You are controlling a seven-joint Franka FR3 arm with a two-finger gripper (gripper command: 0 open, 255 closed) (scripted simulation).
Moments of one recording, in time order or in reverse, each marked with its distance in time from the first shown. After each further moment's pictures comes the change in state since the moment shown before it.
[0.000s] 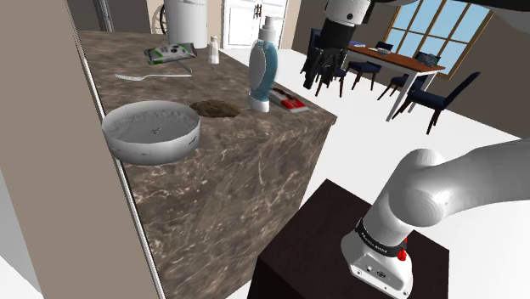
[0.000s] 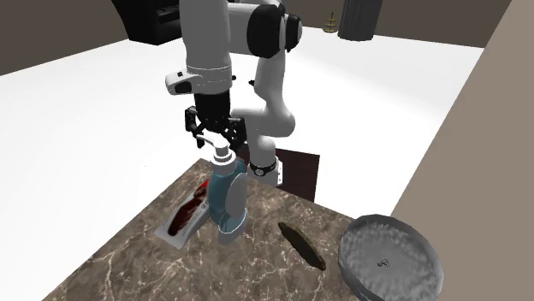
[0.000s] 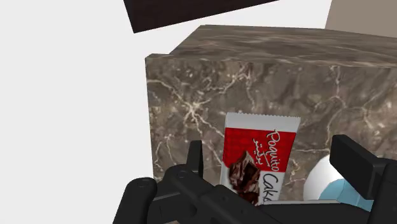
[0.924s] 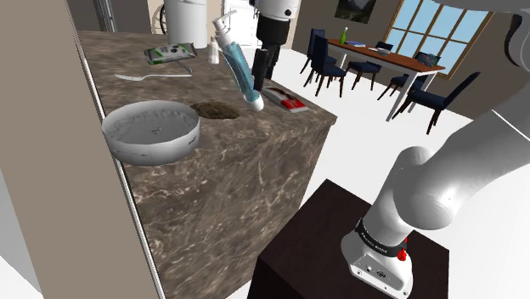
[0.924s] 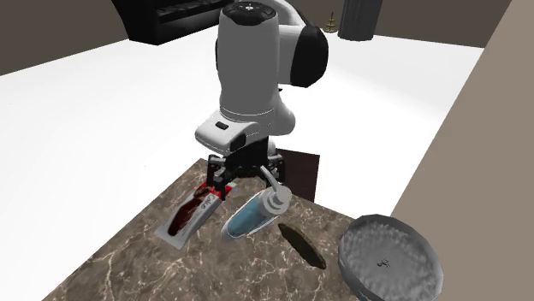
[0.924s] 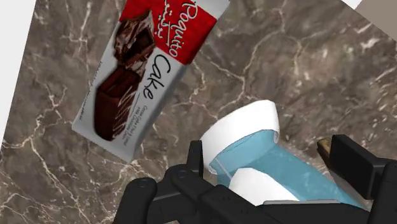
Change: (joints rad) arm 0.175 0.376 0.078 0.256 -0.003 0.091 -0.278
